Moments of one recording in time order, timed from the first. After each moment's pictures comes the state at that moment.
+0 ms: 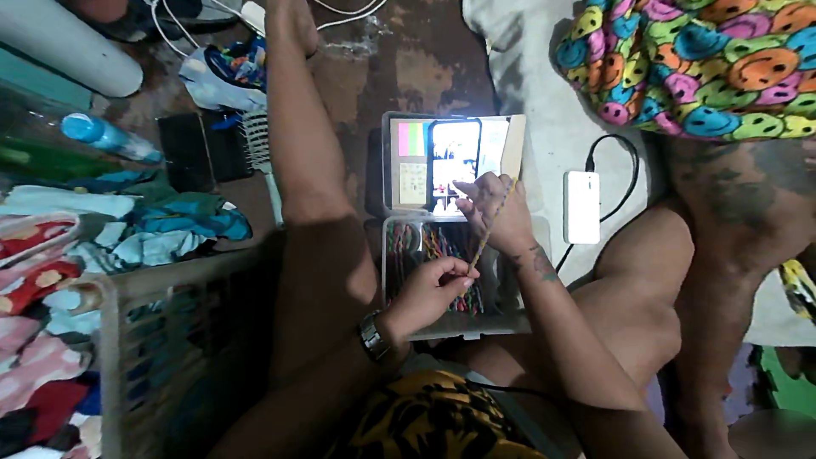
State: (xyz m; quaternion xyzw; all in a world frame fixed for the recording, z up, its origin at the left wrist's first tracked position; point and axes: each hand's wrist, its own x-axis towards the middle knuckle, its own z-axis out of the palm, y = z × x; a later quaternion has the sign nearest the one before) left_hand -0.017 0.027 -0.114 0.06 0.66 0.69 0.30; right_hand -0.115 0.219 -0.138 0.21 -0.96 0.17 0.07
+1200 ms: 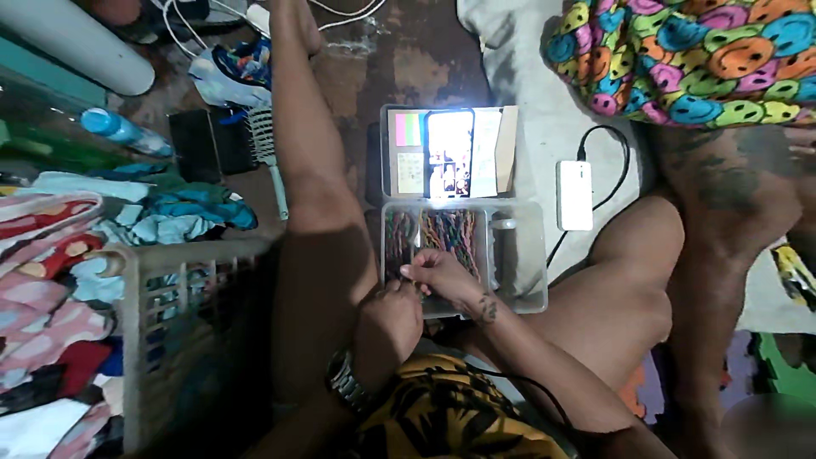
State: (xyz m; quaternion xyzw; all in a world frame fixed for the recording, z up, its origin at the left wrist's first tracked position) left_hand 0.045 0.008 -0.083 0.02 0.94 0.22 0.27; right_hand -0.016 0.142 -0.128 -0.11 -0.68 0.61 -0.39
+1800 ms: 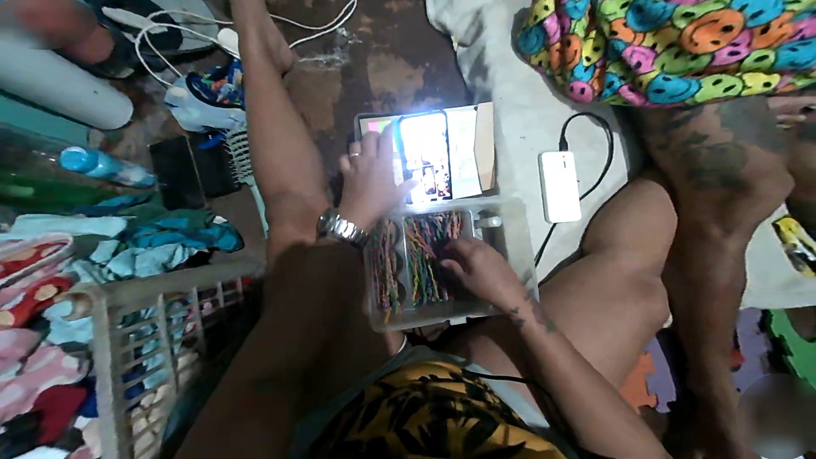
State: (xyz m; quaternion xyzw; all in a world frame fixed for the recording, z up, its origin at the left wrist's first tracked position) left_hand -0.149 0.011 -0.100 0.11 0.97 0.23 0.03; right_hand -0.019 0.223 -0.131 0.08 -0.93 0.30 -0.22
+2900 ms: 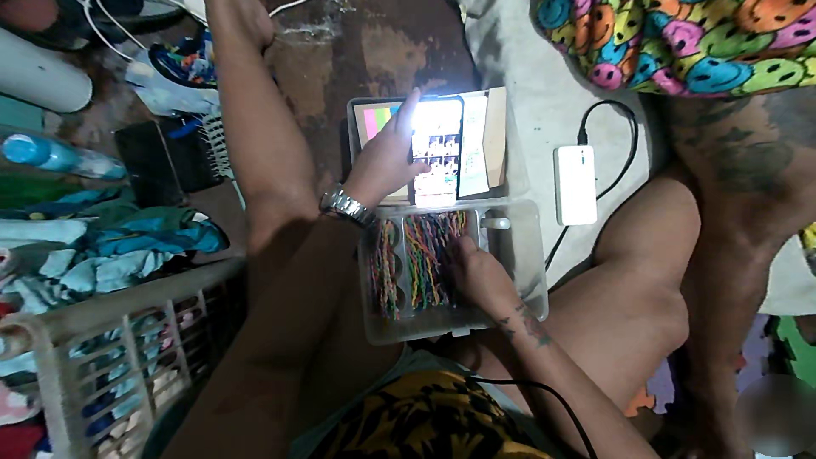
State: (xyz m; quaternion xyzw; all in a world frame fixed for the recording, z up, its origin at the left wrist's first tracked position) left_hand -0.196 0.030 -0.116 0.18 0.92 0.34 0.12; right_hand -0.029 0.203 -0.133 -0.06 -0.91 0.22 -0.34
